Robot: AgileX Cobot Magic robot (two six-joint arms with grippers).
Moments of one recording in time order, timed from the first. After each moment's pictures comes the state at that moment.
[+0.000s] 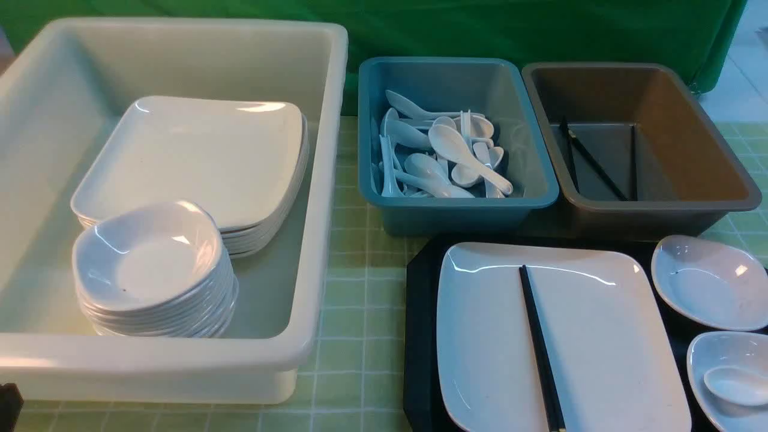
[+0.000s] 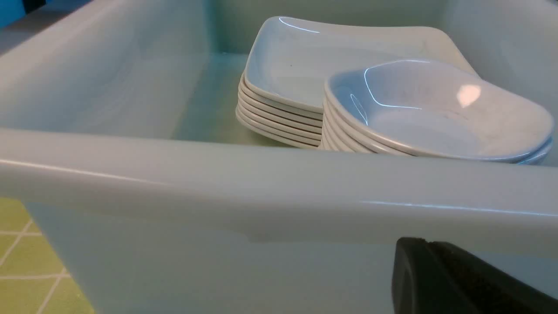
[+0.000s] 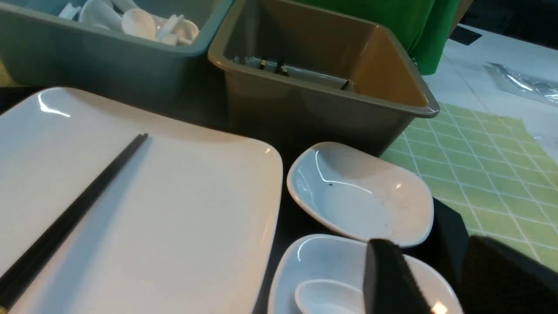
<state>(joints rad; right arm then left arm) 0.07 0.00 0.01 -0.07 0.22 -0.07 0.07 0.00 0.01 -0.08 0.23 0.05</state>
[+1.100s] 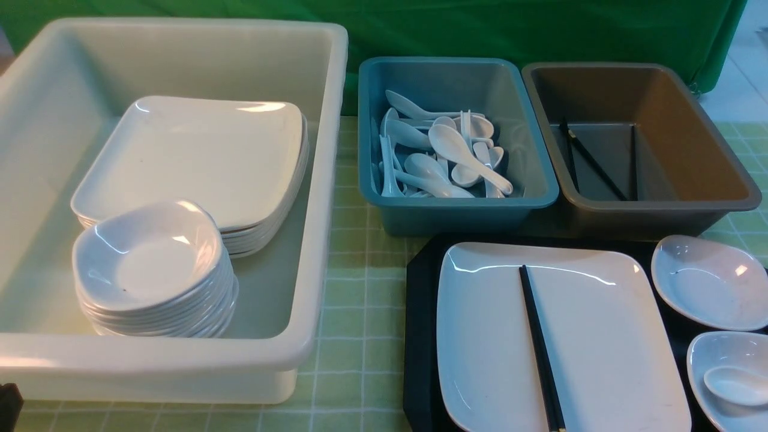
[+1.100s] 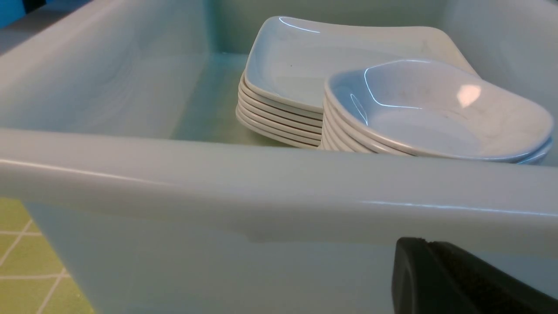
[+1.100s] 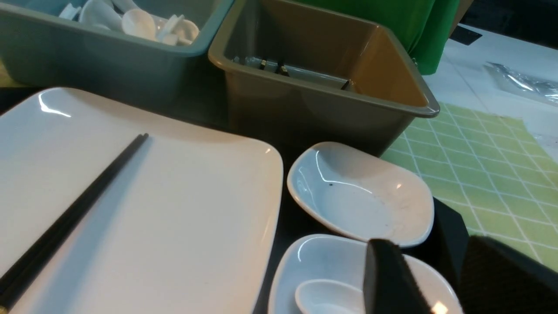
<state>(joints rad) 0.07 0.00 0.01 -0.06 0.22 -0.07 0.07 0.00 0.01 -0.08 0.23 0.05</state>
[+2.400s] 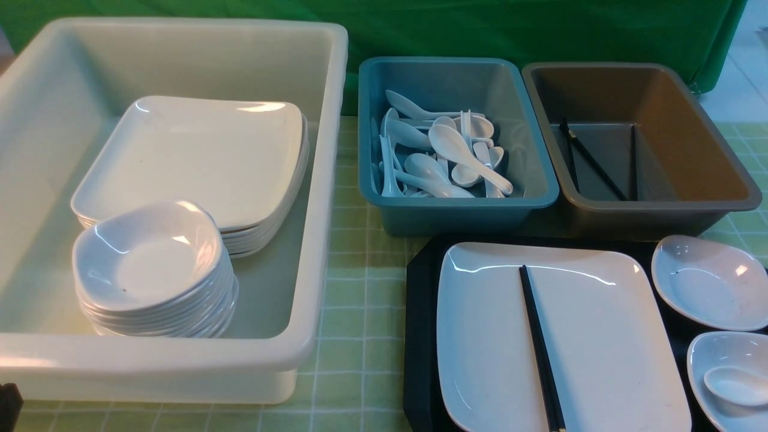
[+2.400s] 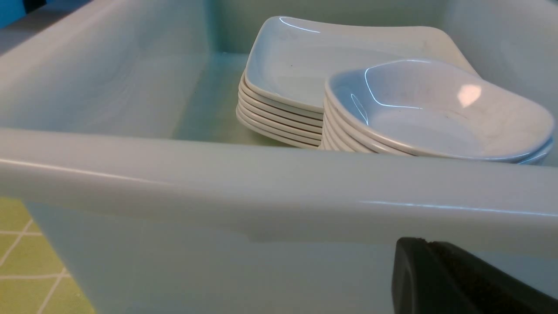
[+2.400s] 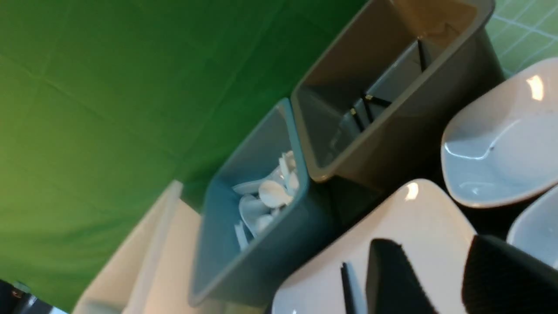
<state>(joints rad) 0.07 0.00 0.01 0.35 0.10 0.64 0.07 0.00 0.01 -0.08 0.23 0.05</state>
